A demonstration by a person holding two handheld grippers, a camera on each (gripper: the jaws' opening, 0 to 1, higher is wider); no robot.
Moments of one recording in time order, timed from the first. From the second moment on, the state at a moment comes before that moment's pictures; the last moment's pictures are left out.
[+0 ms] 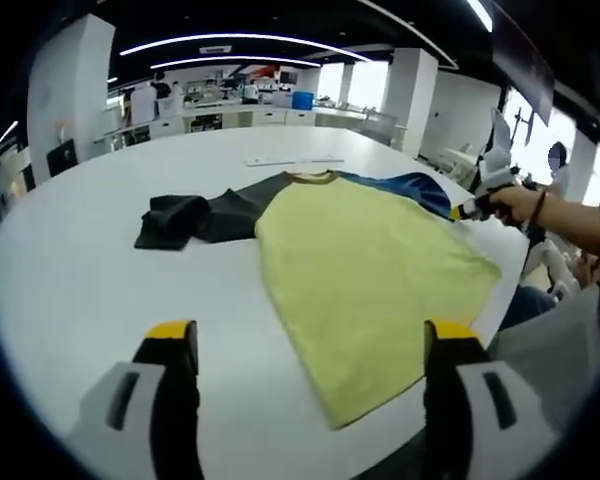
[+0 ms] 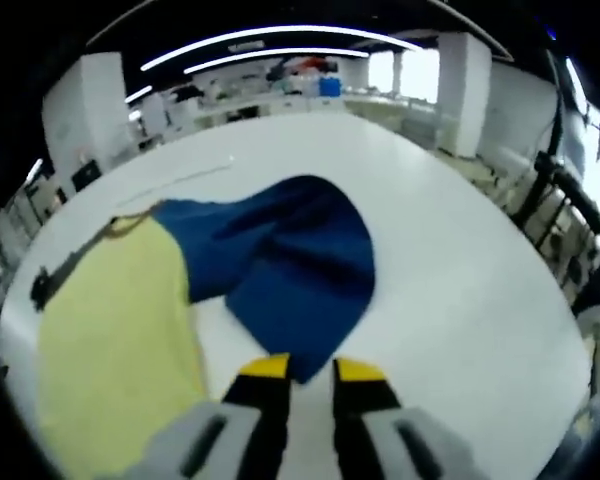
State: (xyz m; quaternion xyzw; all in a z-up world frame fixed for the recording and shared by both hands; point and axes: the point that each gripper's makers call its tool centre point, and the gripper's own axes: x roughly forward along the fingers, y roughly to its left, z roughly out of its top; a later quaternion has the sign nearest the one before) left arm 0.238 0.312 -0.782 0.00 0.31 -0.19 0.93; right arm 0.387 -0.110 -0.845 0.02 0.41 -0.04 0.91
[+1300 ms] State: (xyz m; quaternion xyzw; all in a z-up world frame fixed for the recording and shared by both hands) left arm 0.237 0.307 -0.777 0.02 0.31 -0.20 0.93; right arm 0.366 -0.146 -0.803 0.00 0.41 0.03 0.91
